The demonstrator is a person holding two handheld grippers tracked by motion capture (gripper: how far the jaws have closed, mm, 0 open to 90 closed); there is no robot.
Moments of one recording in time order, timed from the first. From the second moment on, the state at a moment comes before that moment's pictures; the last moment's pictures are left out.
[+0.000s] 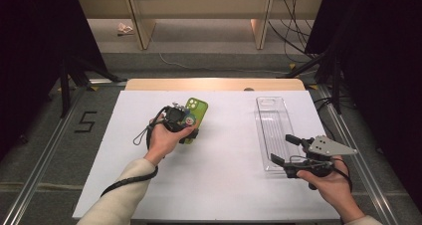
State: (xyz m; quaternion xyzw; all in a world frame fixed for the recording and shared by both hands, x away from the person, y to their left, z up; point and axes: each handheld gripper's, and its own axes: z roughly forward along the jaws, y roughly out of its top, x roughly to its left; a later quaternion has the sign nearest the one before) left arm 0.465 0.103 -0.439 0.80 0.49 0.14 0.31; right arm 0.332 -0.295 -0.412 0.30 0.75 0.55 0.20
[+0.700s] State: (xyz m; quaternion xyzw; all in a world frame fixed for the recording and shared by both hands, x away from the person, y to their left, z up) left arm 0.441 0.110 -0.426 0.78 0.45 0.18 0.38; right arm 0.332 -0.295 -0.412 0.30 0.75 0.55 0.20
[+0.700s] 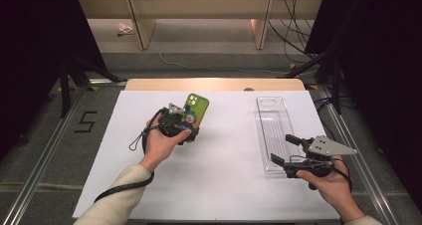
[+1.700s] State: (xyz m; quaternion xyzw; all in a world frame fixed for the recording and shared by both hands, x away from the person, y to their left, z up) left arm 0.408 0.122 -0.416 0.78 0.41 0.21 0.42; right arm 0.332 -0.294 -0.414 0.30 0.75 0.55 0.20
